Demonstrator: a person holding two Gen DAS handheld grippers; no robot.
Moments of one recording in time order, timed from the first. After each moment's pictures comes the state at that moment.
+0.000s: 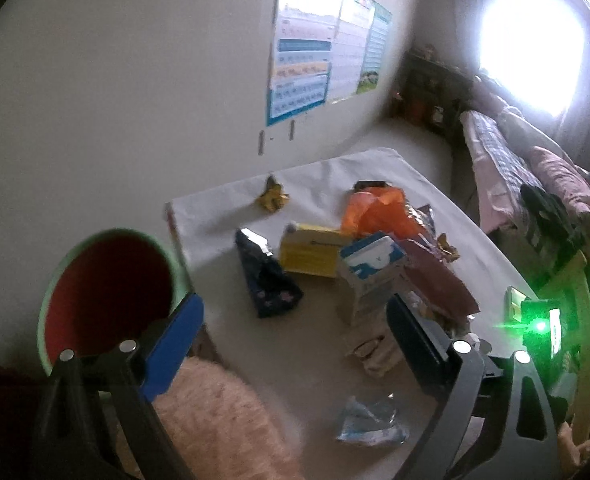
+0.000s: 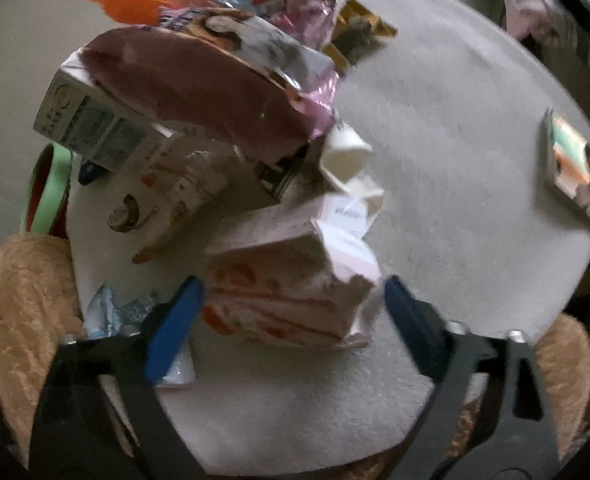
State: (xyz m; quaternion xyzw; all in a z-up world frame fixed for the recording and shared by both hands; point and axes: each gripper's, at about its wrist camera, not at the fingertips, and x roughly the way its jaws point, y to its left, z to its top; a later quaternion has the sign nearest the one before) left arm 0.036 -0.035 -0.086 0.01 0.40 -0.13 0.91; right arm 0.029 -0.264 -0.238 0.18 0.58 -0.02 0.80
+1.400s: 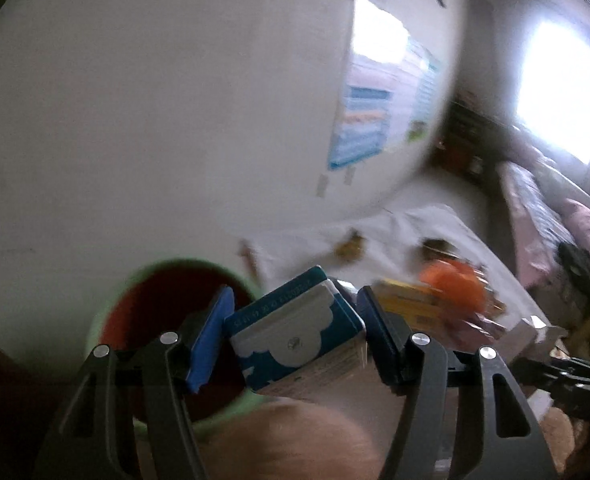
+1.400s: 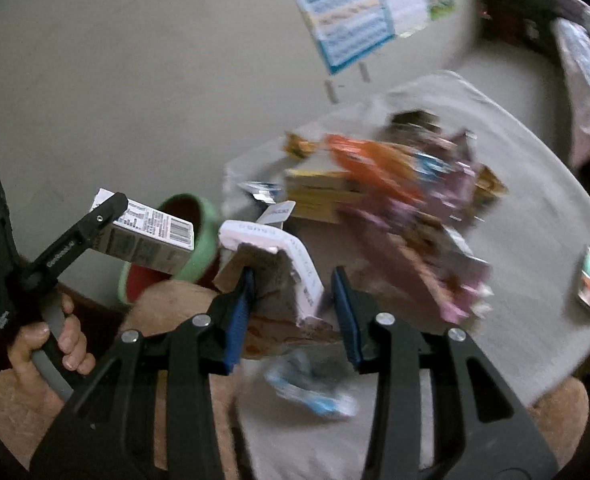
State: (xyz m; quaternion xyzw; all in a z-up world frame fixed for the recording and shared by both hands) left arm 0.051 0.064 -0.066 -0.04 0.33 -0.04 0.94; right arm 0.044 -0.190 -0.105 0.16 0.44 0.12 0.88
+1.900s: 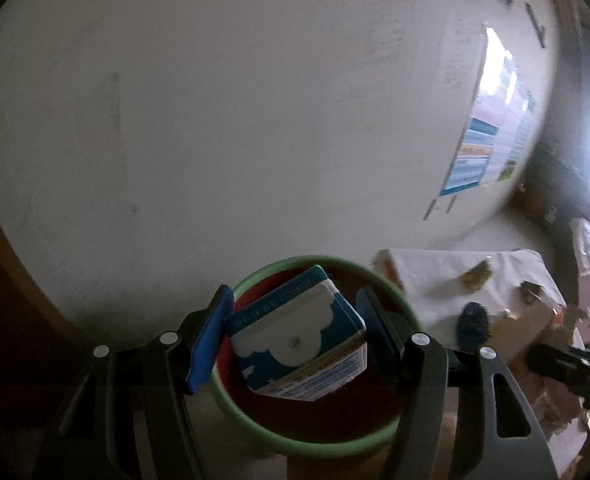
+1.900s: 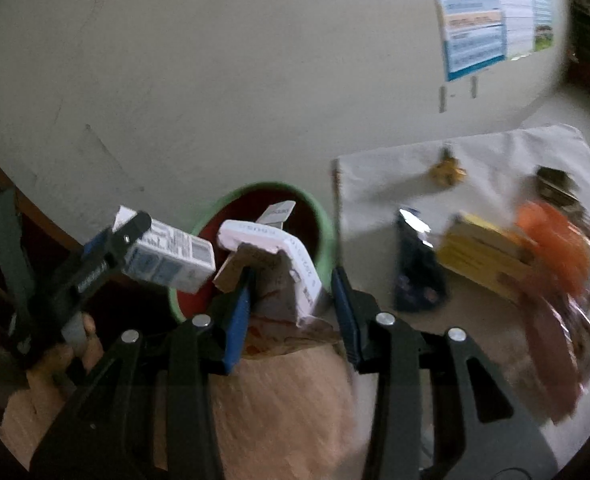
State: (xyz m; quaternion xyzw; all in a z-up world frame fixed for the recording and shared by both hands) left arm 0.062 0.187 -0.093 -0.09 0.34 0.11 0.93; right arm 0.115 -0.046 -0.101 0.08 0.45 0.23 0.86
